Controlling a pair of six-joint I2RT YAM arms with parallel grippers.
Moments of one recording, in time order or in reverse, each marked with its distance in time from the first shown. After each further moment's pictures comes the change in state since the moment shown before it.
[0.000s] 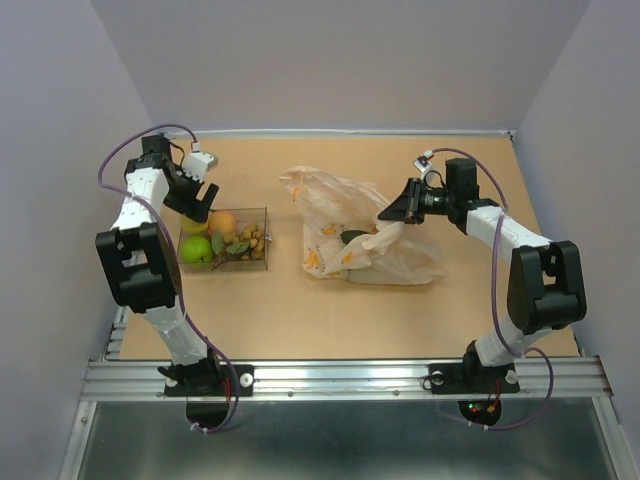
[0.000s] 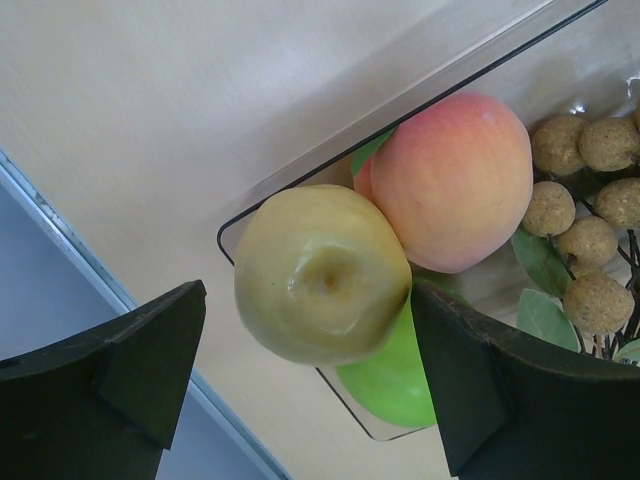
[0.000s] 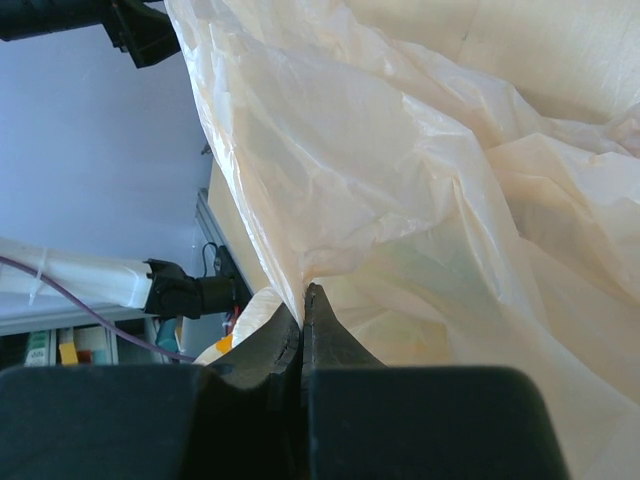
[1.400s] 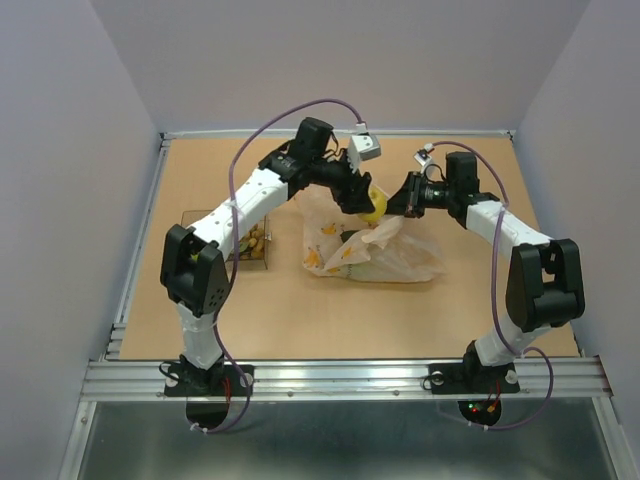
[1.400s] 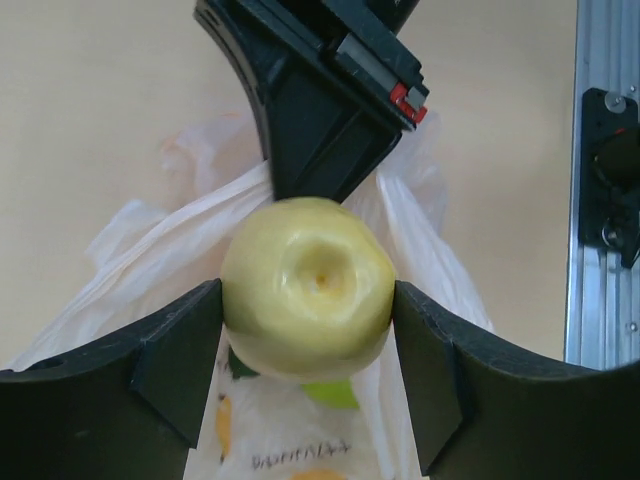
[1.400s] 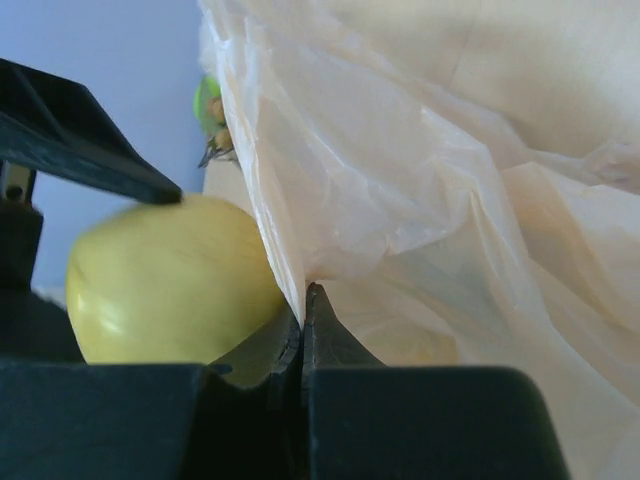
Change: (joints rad) left arm -0.777 0.036 0.235 0.309 0.528 -0.396; right arm 0.000 0.016 0.055 -0.024 0.005 -0.006
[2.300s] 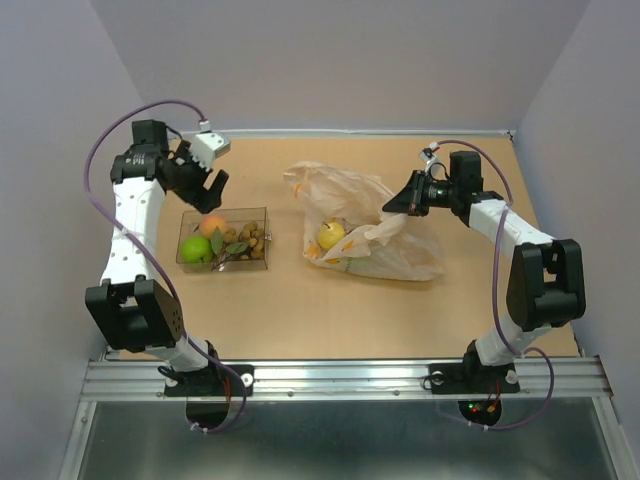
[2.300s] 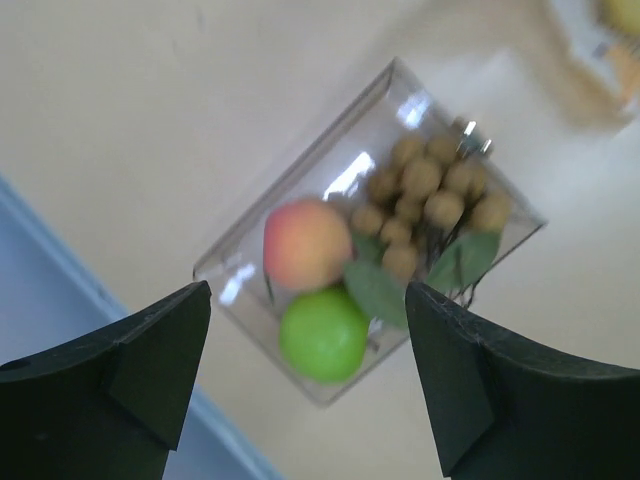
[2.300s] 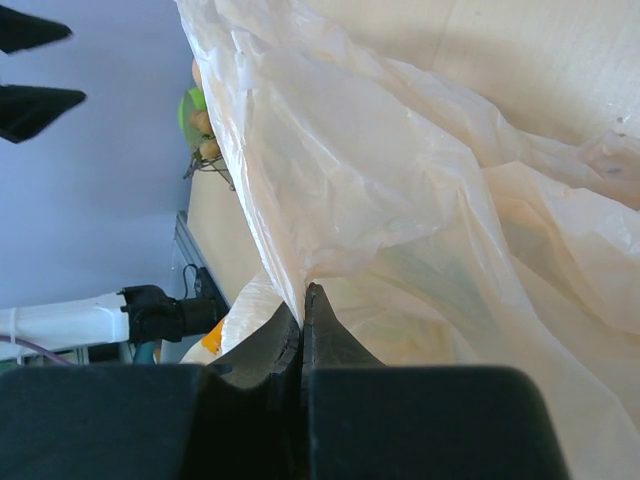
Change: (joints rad) left arm 0.641 -0.305 -0.148 -0.426 -0.285 0.436; right arm -0.027 0.001 0.017 -0.036 0.046 -0.035
